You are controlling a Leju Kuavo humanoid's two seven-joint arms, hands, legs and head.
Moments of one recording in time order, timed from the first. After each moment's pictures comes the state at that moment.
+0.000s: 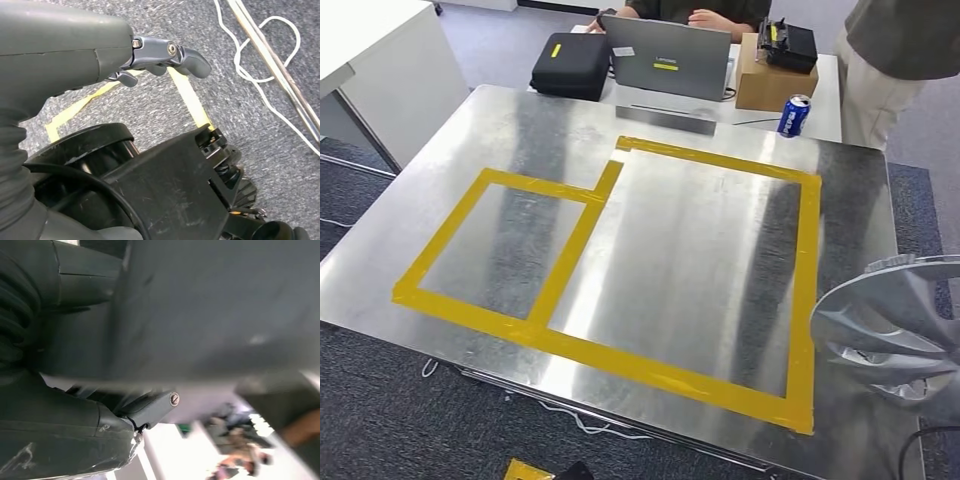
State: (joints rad) left arm -0.04 -0.33 0.76 -0.18 -1.38 0.20 -0.28; right arm -0.65 -1.79 1.40 -1.76 -1.14 -0.70 -0.69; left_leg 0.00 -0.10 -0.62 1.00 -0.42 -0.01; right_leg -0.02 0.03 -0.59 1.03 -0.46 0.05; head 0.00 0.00
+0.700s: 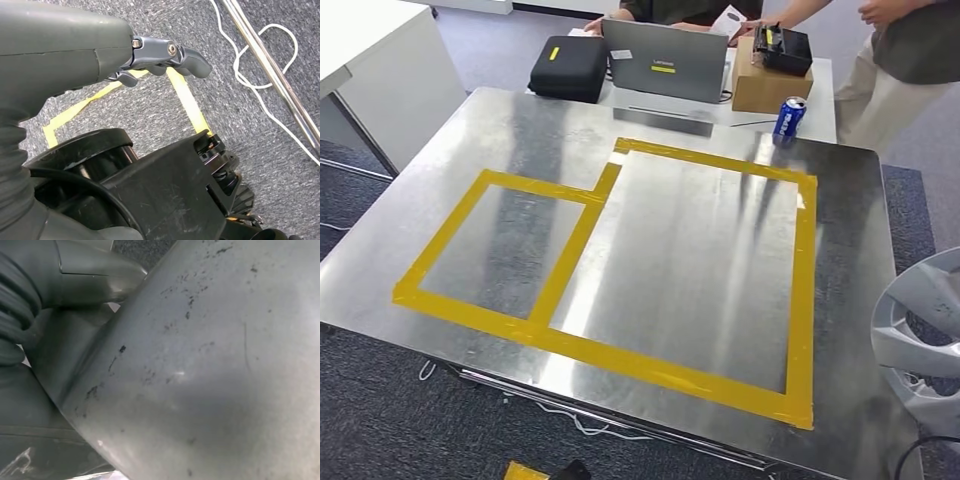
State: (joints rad) left arm -0.04 -0.33 0.78 -0.18 -1.37 0.22 -0.28; right arm -0.50 -1.79 1.52 -1.52 -1.26 -0.70 -0.70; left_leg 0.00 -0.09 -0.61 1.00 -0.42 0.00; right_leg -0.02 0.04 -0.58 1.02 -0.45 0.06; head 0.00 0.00
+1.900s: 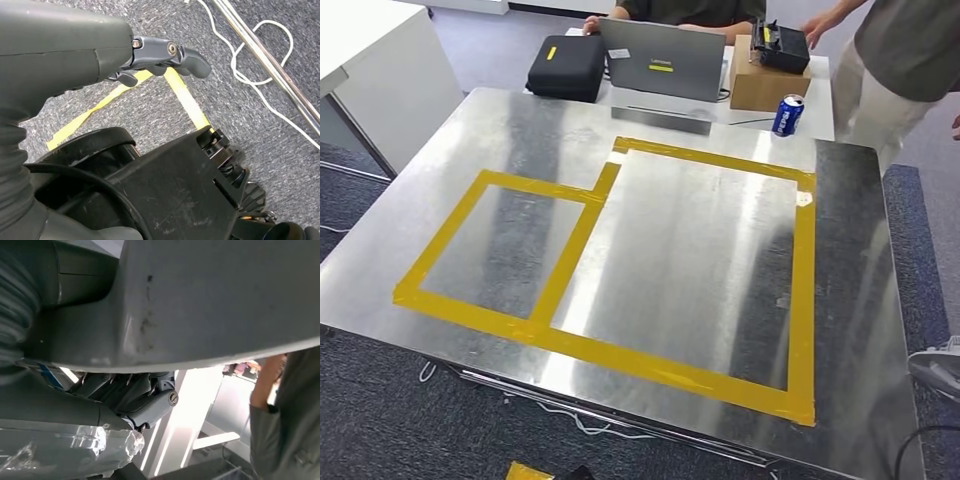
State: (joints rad) left arm -0.04 -0.32 0.76 -0.18 -1.44 0.21 -0.27; right arm -0.80 -1.91 1.54 -2.00 0.55 -0.70 0.70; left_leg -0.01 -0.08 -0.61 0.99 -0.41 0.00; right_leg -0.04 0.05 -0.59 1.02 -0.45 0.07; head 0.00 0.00
